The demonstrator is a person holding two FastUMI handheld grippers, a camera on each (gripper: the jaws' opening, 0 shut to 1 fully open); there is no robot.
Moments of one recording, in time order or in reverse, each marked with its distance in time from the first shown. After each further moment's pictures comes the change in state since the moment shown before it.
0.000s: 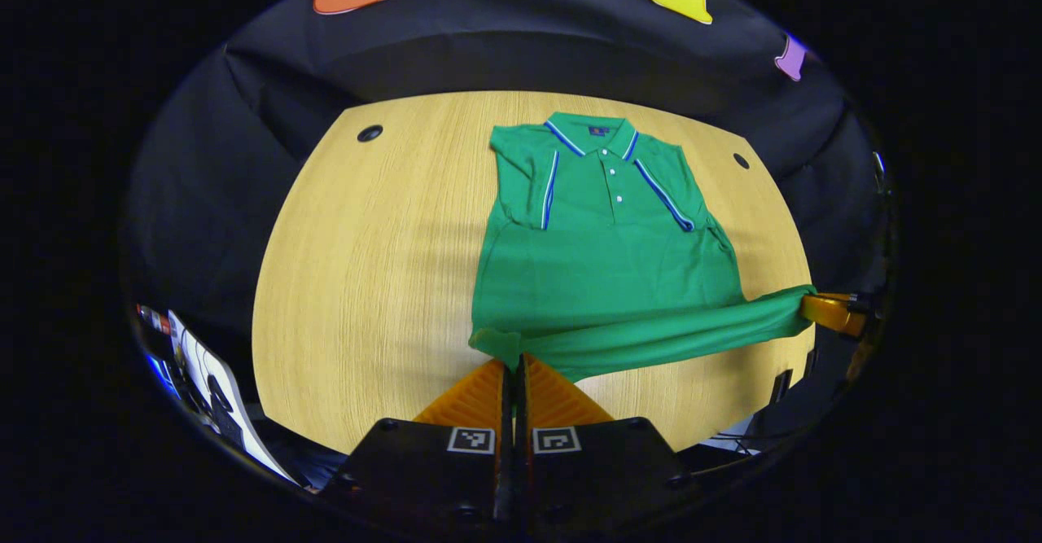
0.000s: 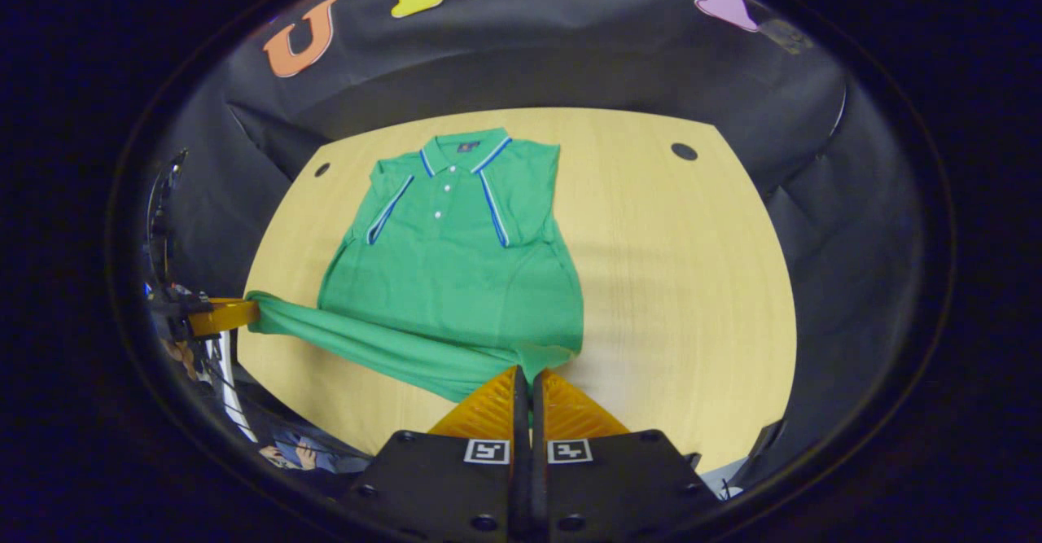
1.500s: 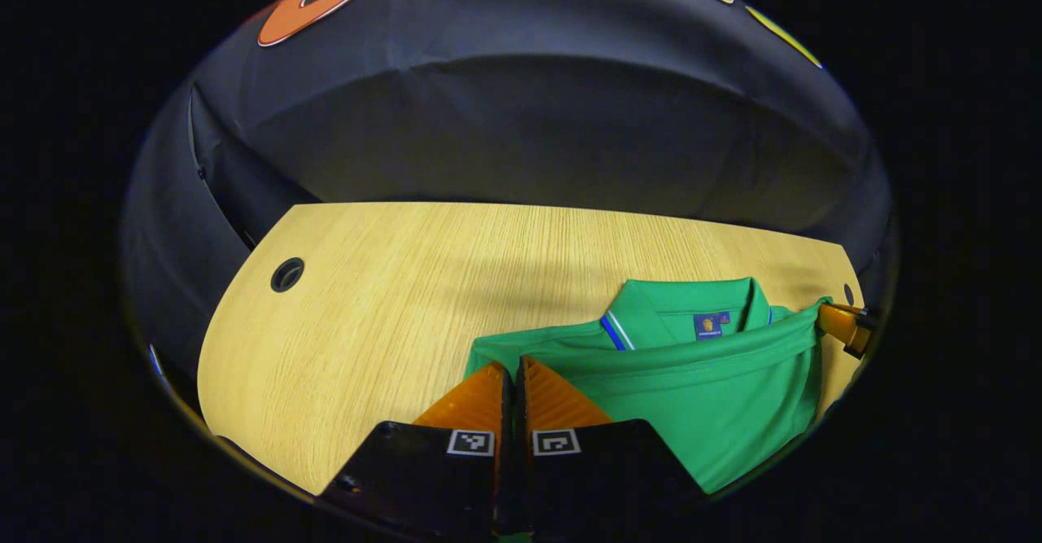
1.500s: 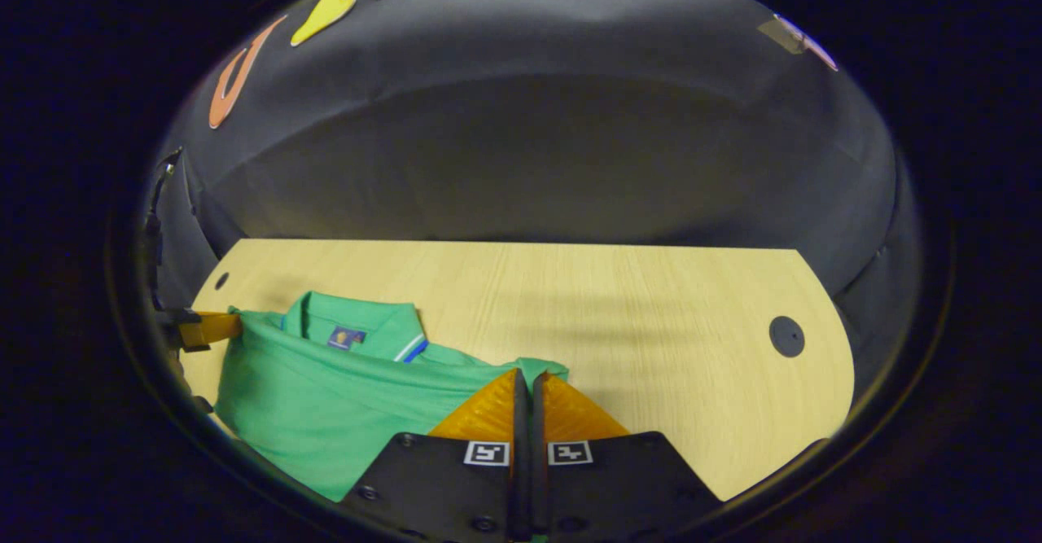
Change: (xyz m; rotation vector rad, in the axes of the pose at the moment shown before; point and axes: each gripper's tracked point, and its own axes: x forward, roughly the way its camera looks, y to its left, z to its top) left arm 0.283 0.021 0.203 -0.060 -0.306 0.126; right arm 0.265 -0.027 0.267 -0.009 -0.369 -0.020
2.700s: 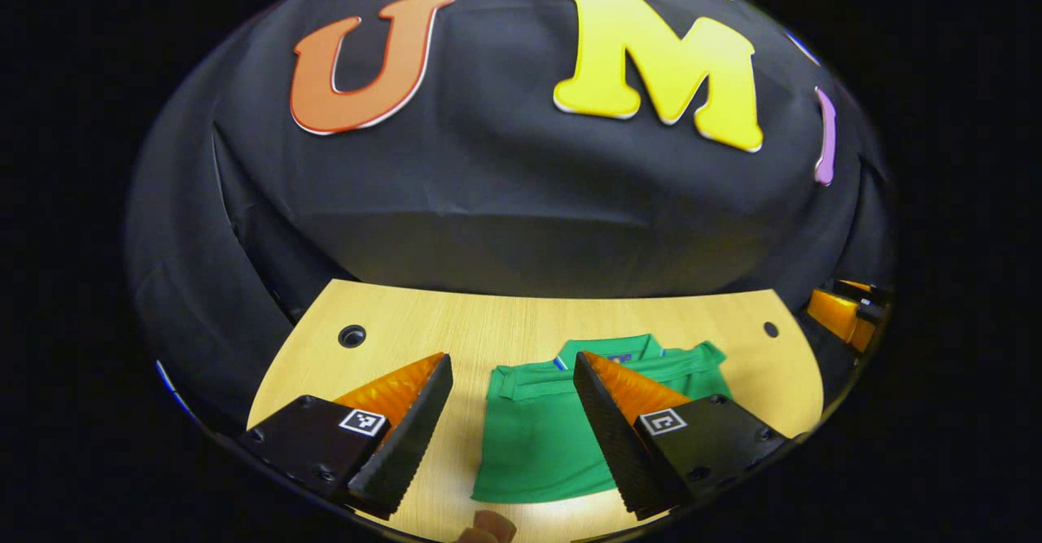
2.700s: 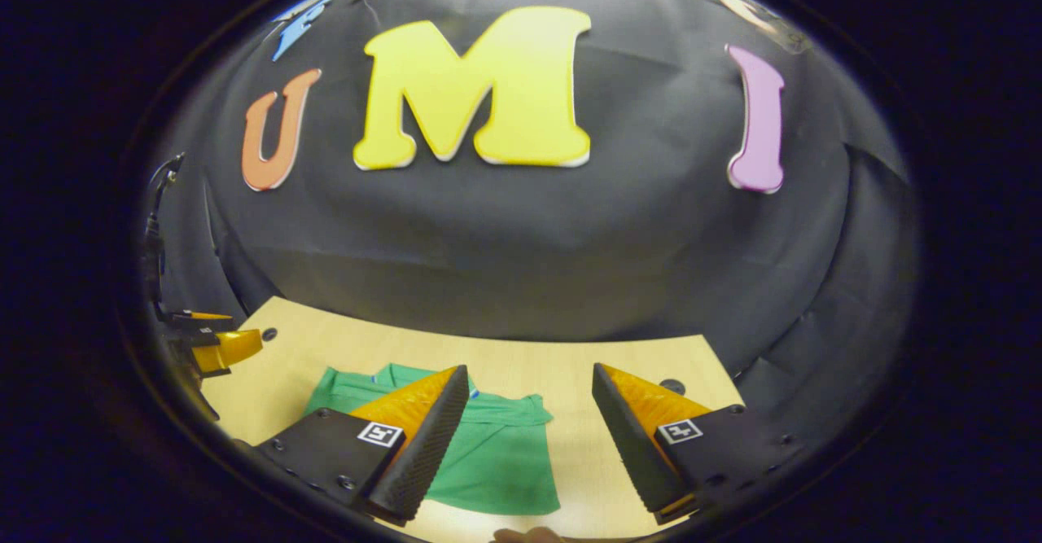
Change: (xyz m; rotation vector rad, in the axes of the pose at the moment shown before) left arm -0.230 0.016 0.078 -0.016 -0.290 -0.114; right arm -0.267 0.044 0.104 -0.058 -0.334 -0.089
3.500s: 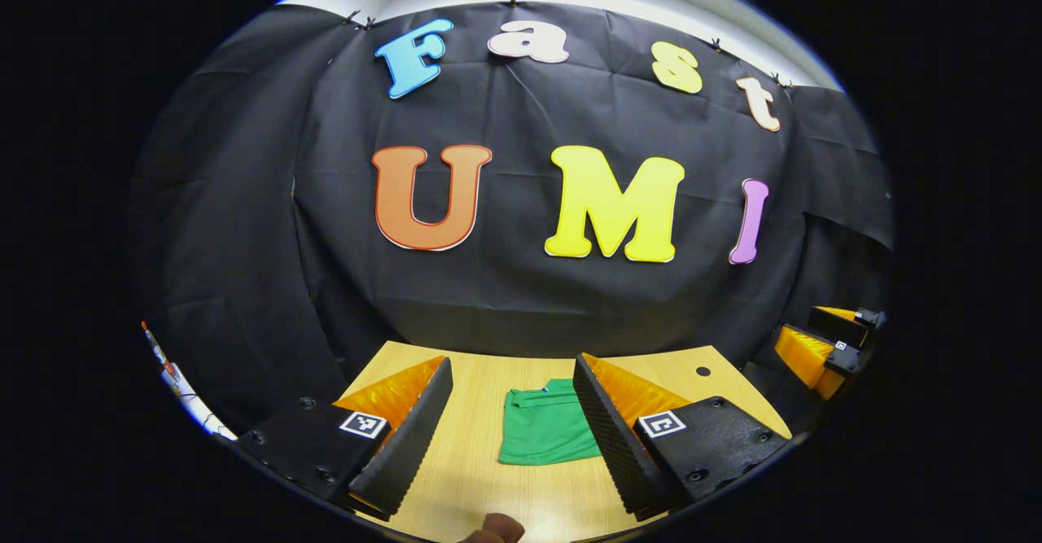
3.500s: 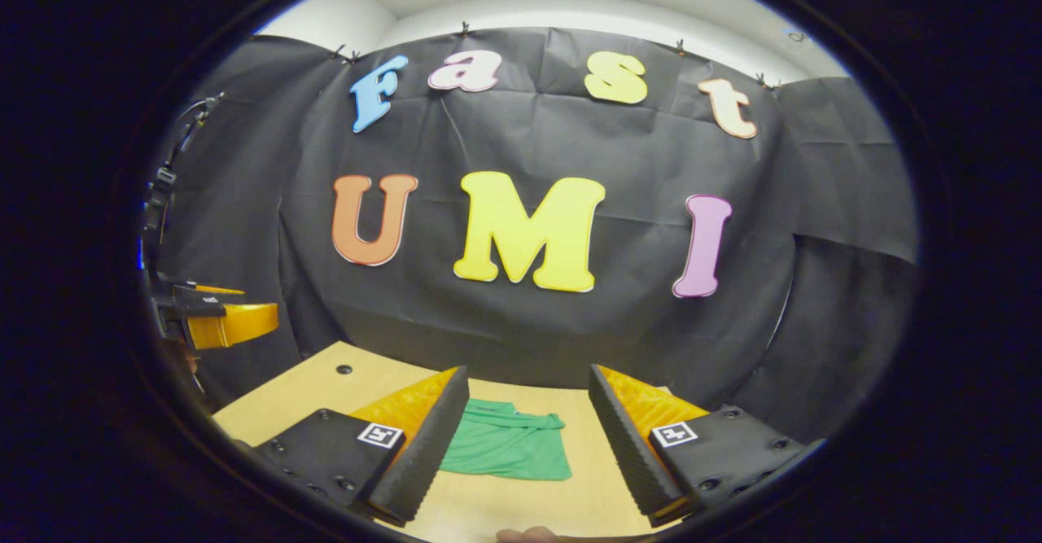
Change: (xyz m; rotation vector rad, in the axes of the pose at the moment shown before) left arm -0.264 0.024 0.034 -0.008 -0.315 -0.017; right arm -0.266 0.062 0.023 -0.046 -0.279 0.021
